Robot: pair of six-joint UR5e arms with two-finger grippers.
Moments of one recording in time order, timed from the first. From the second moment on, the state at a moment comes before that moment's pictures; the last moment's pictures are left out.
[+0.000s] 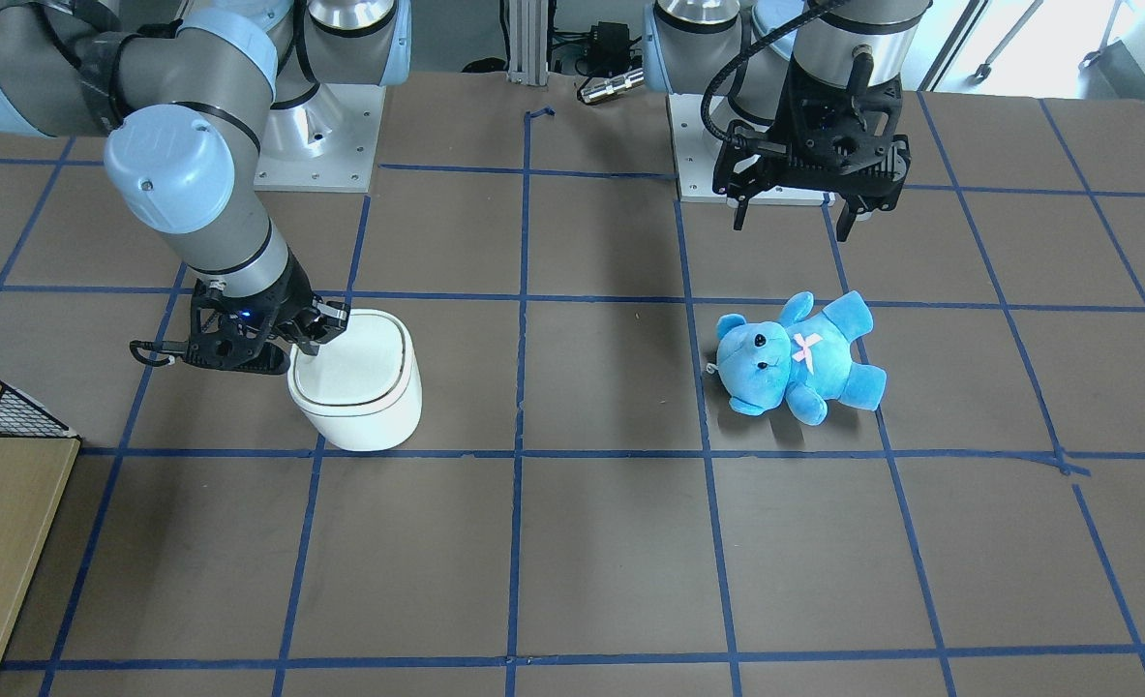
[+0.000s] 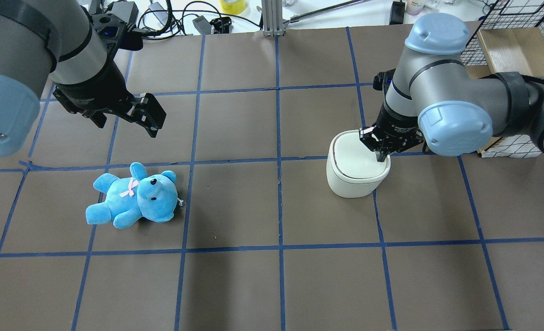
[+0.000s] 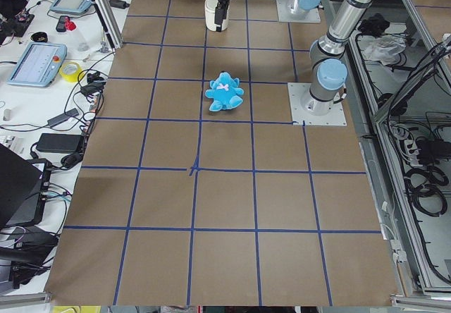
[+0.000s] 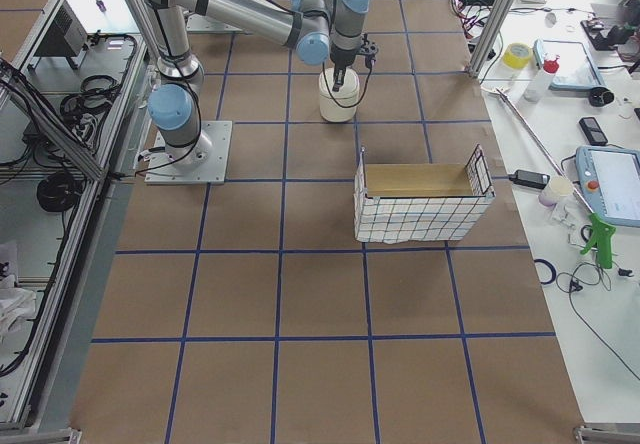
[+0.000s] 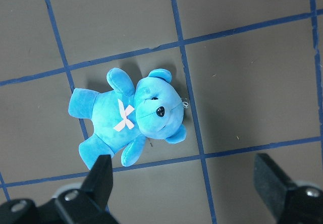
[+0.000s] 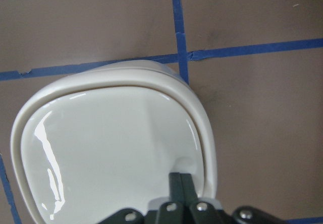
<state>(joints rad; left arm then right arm) -1.62 -1.48 -1.66 -1.51 1.67 0.15 1.58 -1.43 1.87 -1.91 -1.55 0.10</state>
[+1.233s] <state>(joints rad) -1.62 -1.48 -1.66 -1.51 1.67 0.15 1.57 -1.56 1.74 -1.83 -1.56 0.10</state>
